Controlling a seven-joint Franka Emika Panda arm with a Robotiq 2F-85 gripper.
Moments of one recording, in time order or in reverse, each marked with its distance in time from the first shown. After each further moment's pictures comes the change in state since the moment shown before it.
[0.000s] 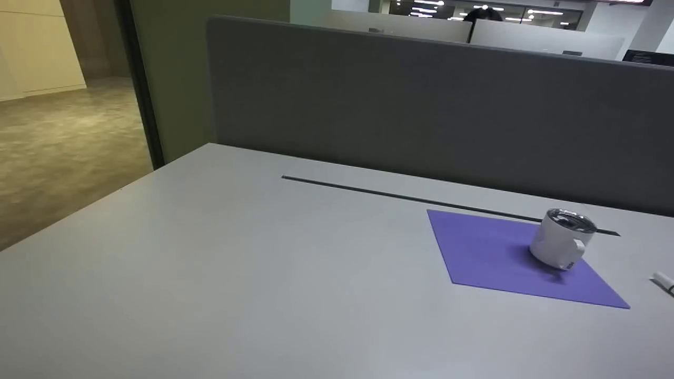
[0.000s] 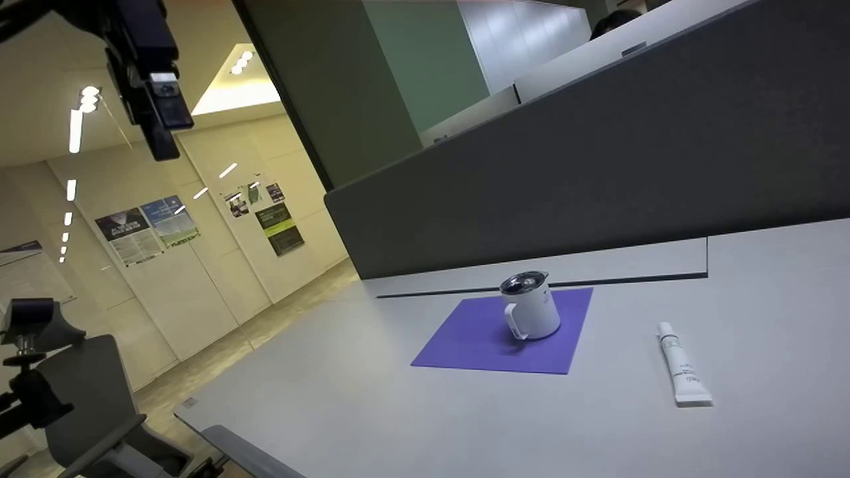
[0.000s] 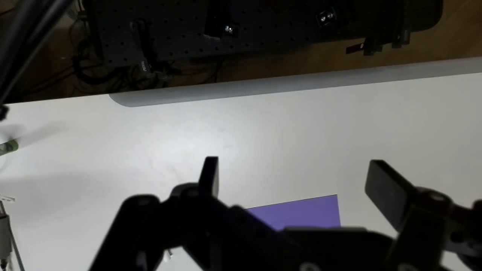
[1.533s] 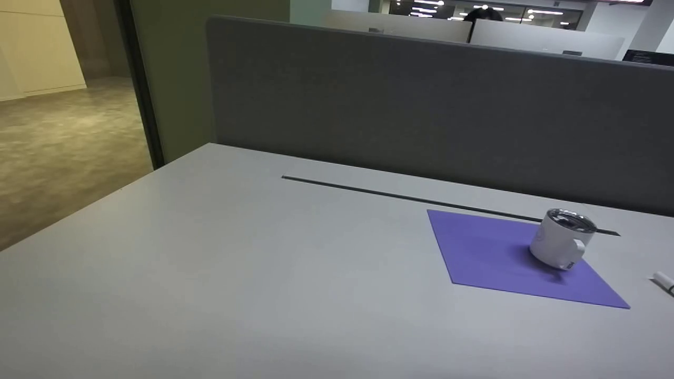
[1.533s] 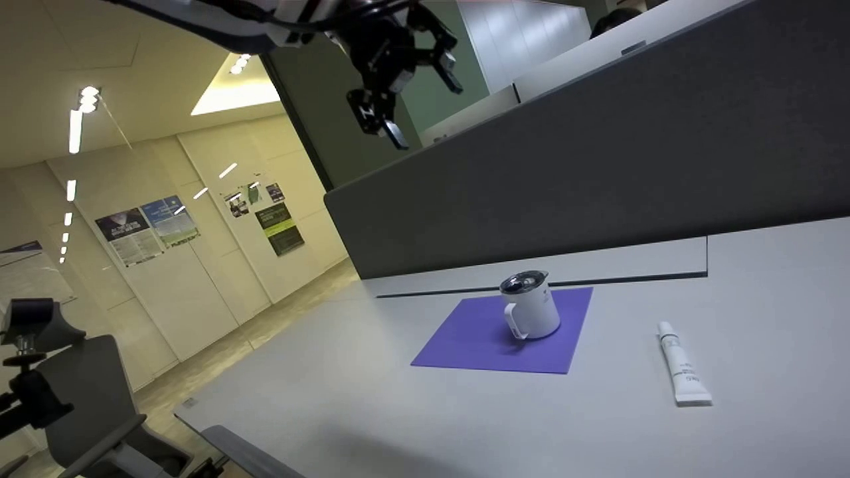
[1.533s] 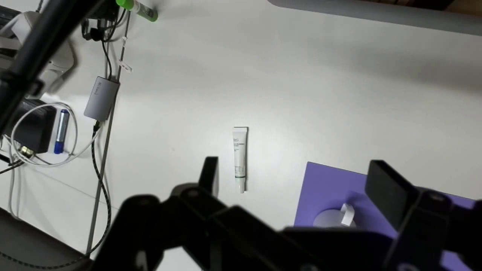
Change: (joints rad) arm 0.014 0.769 0.002 0.429 -0.359 0.308 -0.186
